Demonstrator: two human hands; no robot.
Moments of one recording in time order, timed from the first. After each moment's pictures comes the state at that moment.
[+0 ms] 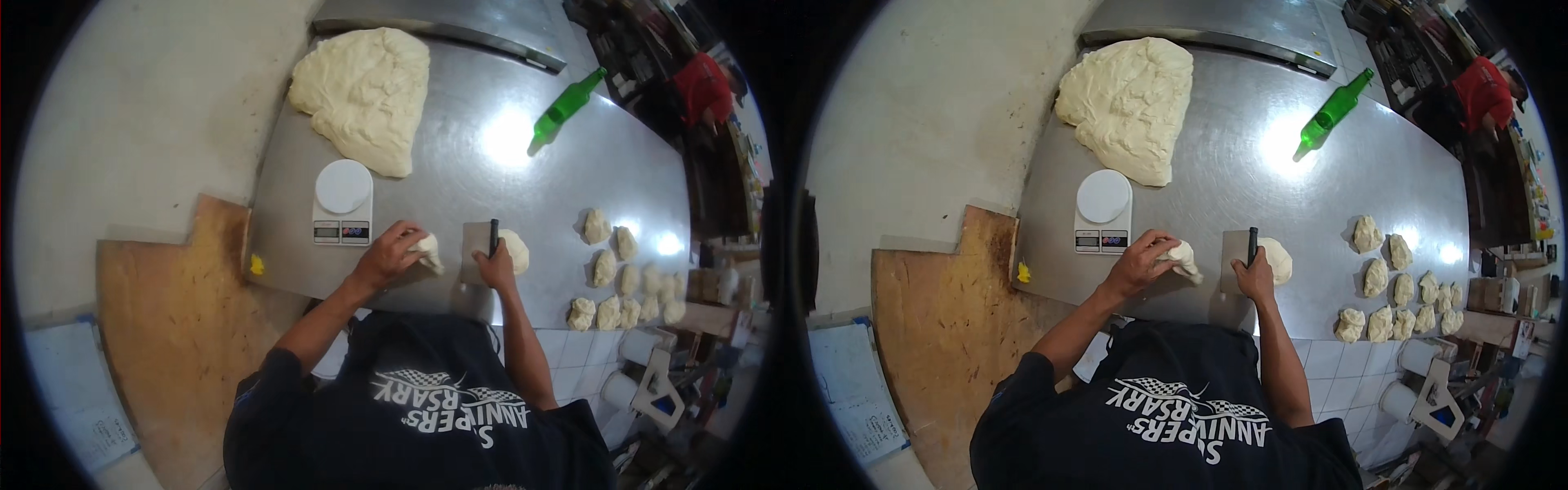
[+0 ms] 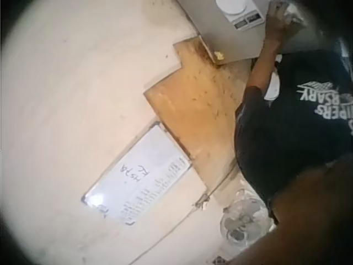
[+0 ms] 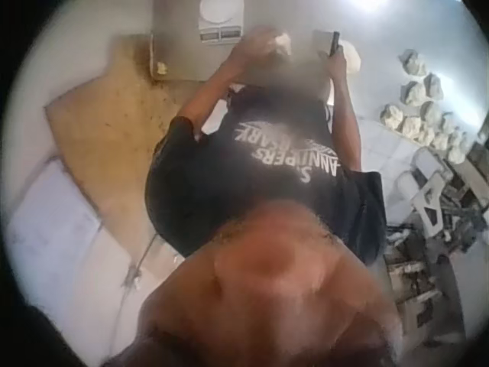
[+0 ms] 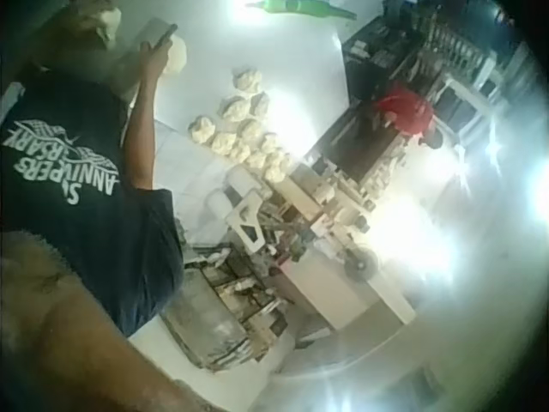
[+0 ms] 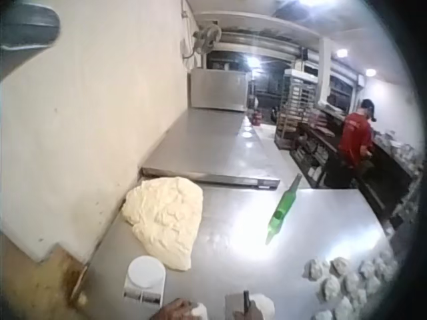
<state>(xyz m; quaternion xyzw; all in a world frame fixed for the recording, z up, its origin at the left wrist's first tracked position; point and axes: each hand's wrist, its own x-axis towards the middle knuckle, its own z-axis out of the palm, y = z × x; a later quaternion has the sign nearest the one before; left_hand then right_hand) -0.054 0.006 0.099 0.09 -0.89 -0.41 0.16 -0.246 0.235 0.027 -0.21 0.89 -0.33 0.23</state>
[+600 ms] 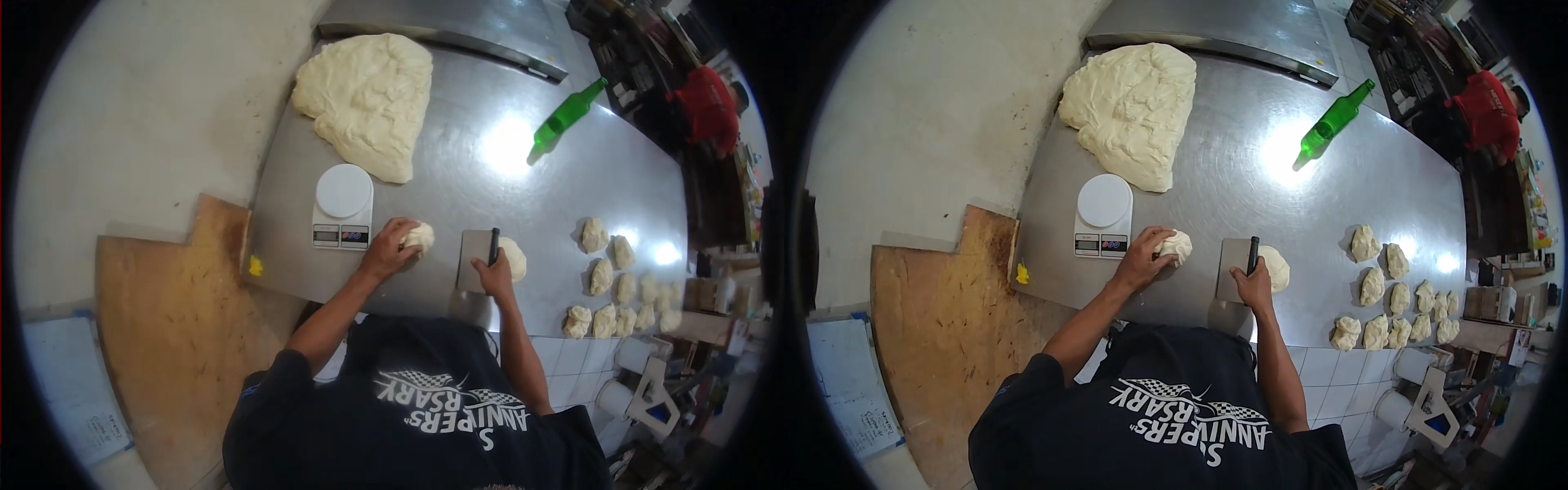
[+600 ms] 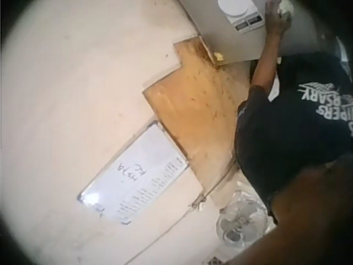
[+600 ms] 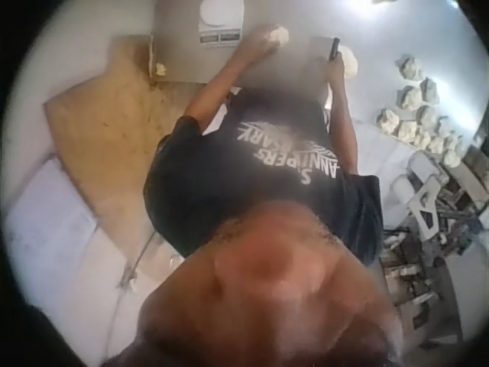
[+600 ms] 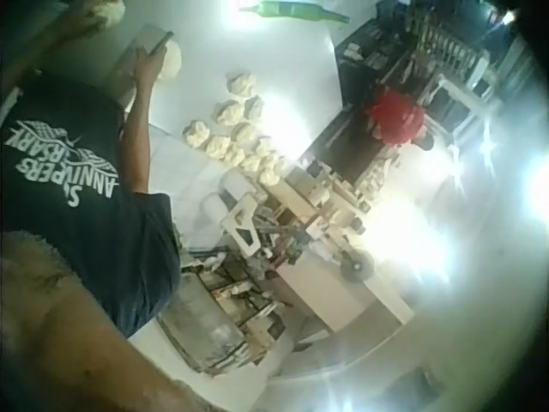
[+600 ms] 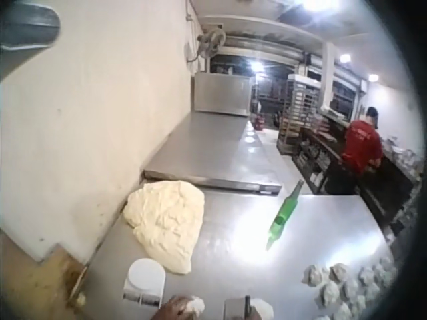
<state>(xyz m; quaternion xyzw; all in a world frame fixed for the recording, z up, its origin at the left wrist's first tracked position) -0.068 -0.002 0.053 0.22 -0.83 -0.50 0.12 -0.246 0.240 0.024 -0.18 0.87 -0.40 0.24</state>
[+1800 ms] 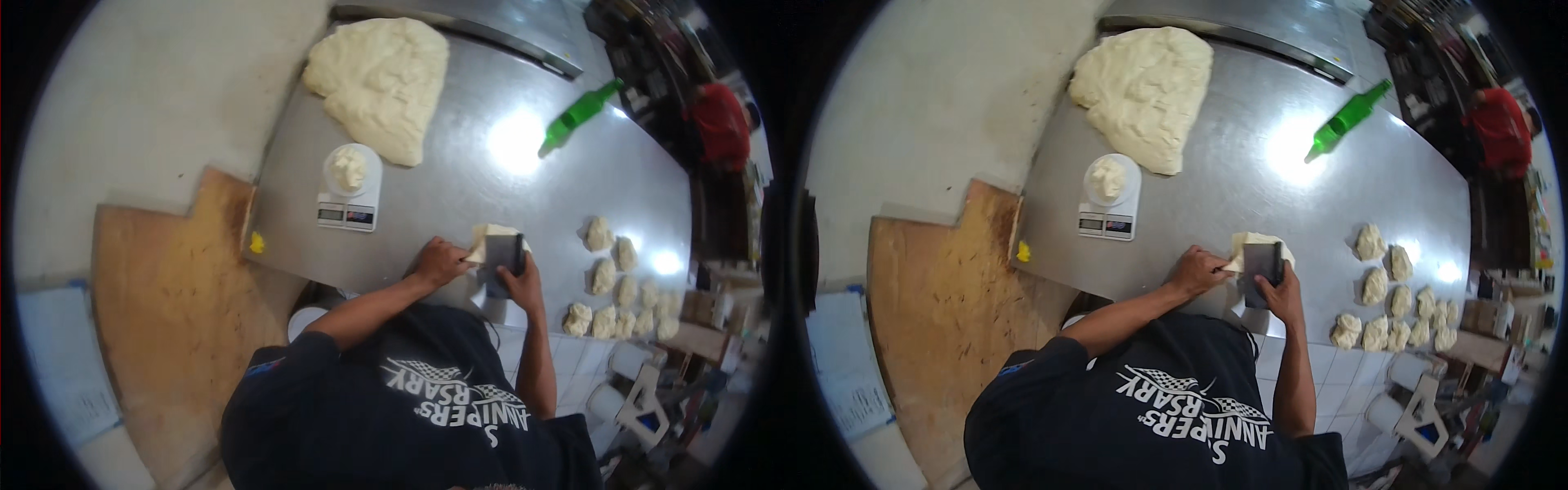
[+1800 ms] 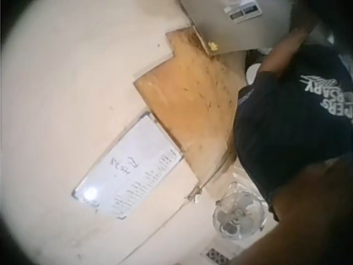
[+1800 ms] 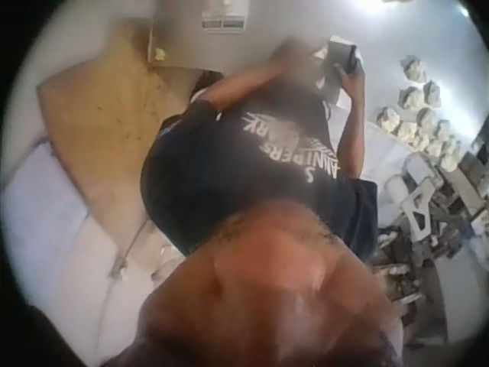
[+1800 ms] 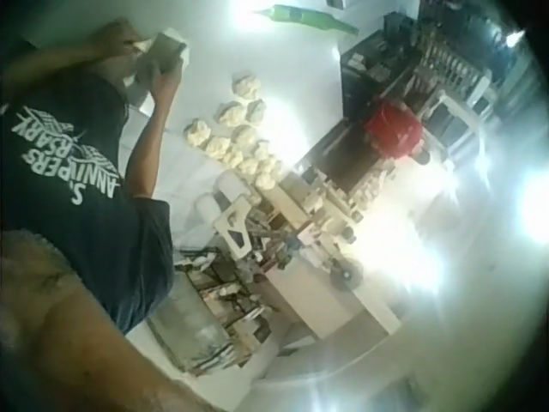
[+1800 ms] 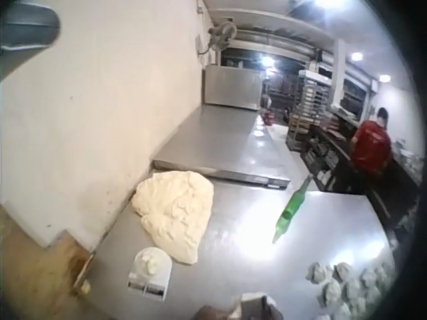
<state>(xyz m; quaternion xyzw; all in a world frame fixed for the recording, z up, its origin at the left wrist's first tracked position) -0.115 0.106 -0.003 0.11 -0.92 -0.35 0.15 -0.258 0.303 0.070 -0.27 0.81 -0.46 0.25</state>
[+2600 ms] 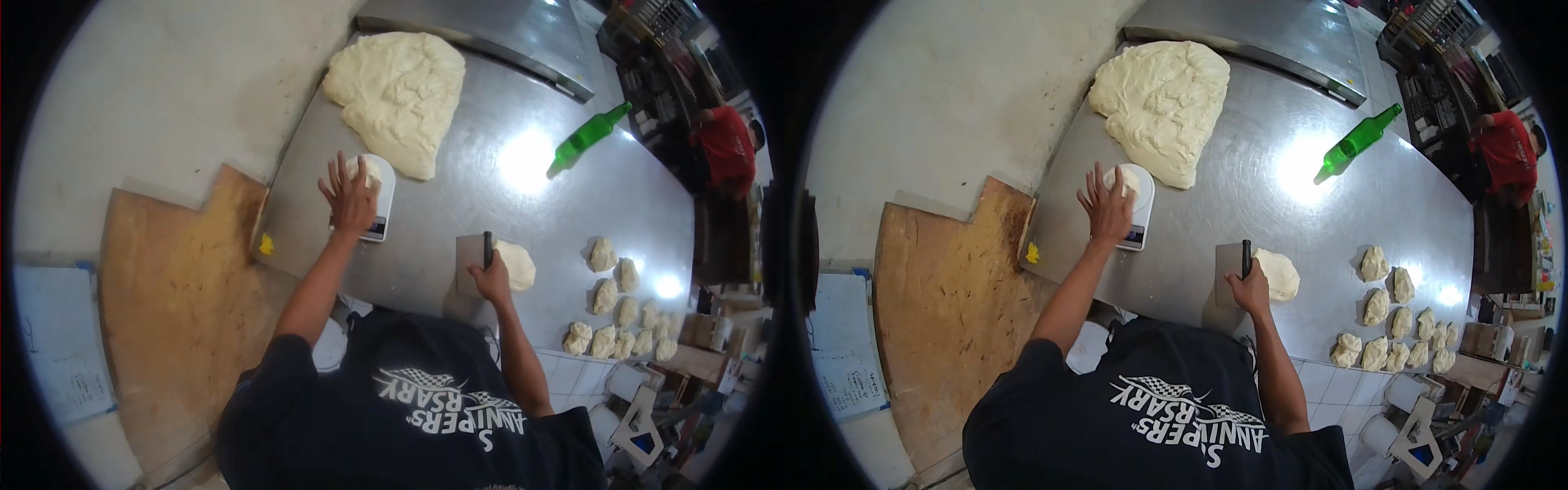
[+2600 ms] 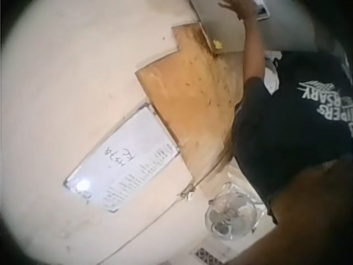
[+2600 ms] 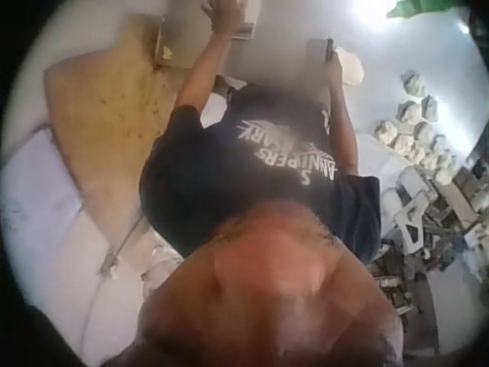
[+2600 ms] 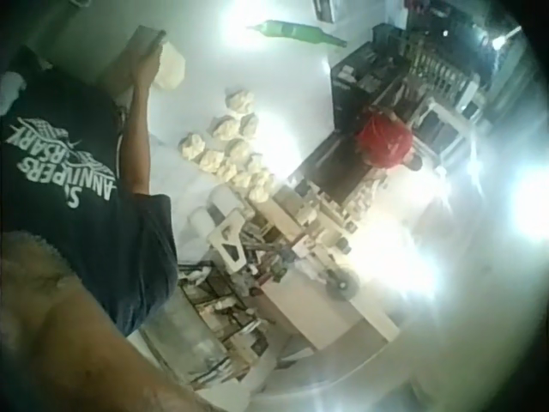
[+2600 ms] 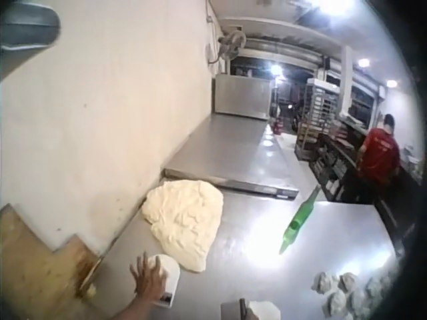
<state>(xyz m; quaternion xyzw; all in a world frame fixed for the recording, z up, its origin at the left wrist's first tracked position) -0.053 -0.097 0.061 0.43 -0.87 0.04 0.25 -0.234 0.220 0.029 -0.27 0.85 -0.37 0.28</state>
